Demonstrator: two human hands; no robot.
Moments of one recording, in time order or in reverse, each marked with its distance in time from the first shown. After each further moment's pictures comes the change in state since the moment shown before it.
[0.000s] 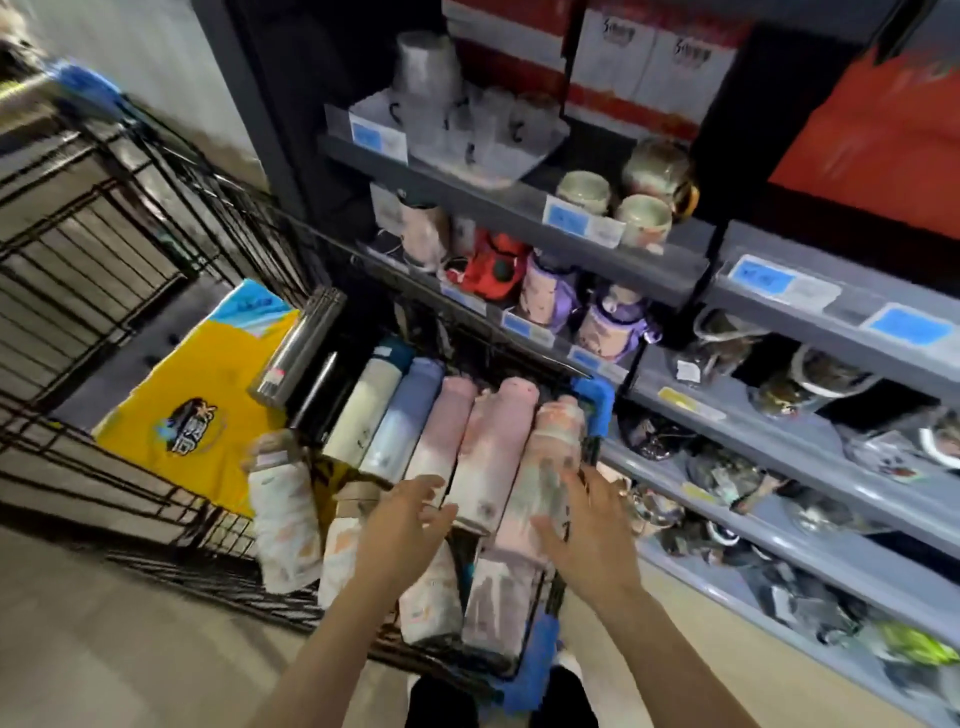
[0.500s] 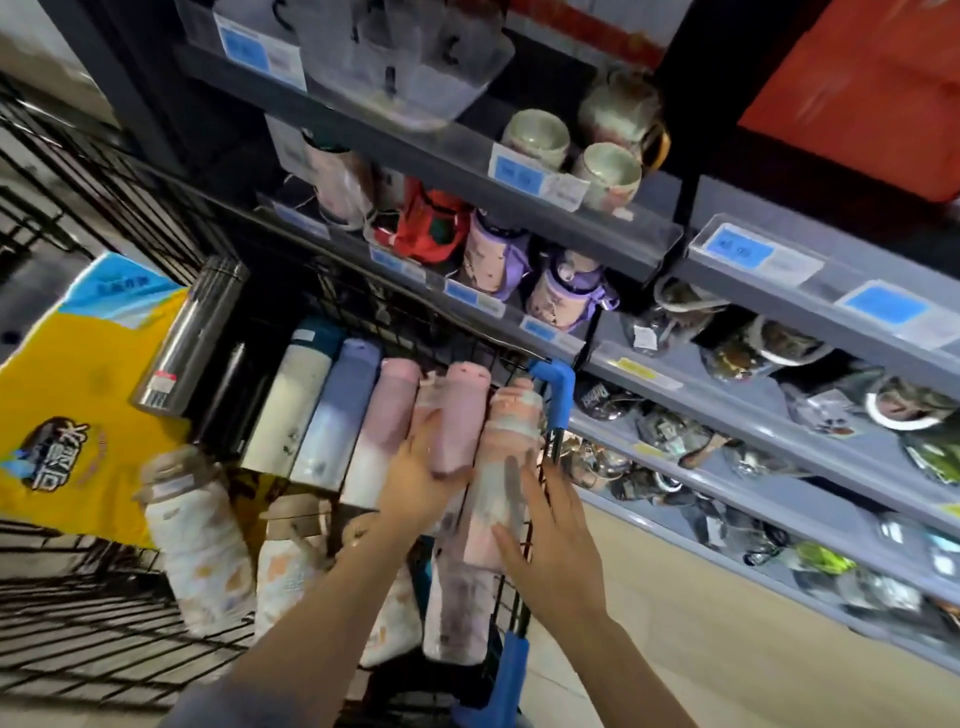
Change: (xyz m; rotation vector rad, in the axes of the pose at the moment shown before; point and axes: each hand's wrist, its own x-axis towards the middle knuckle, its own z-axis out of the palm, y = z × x) left_hand 0.095 0.015 0.077 -0.252 -0.118 0.071; right_hand 0.007 0.019 0.034 -0.019 0.092 0.011
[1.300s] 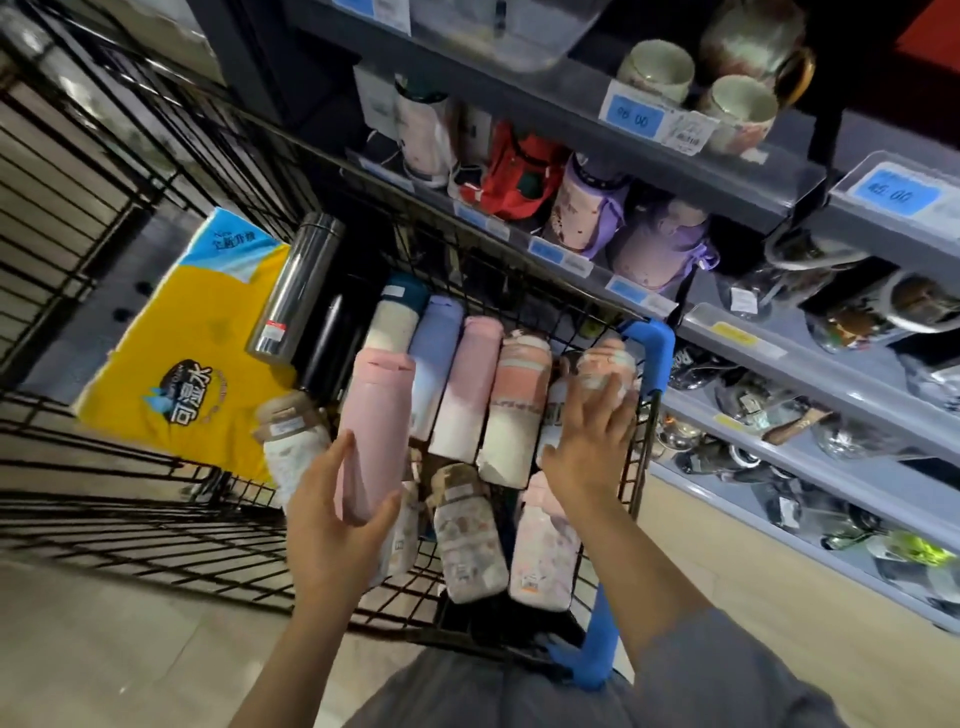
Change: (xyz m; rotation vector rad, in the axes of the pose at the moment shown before) left_hand -0.124 -0.040 -0.136 0.160 0.439 -0.040; right_hand 0.067 -0.044 0.059 -0.220 -0.104 0.232
